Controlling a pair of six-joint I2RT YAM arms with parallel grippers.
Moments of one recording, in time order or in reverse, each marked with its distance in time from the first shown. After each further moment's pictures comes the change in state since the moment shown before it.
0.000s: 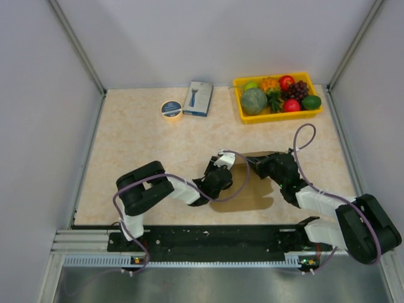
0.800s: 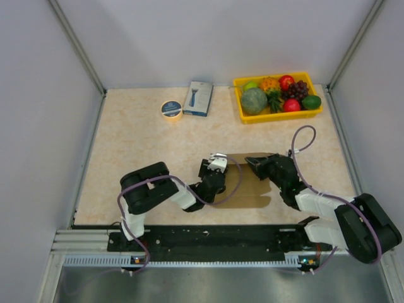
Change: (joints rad) left arm -0.008 0.087 -0.088 0.298 -0.106 0.000; right arm 0.023 0.002 -0.035 0.066 0.045 0.006
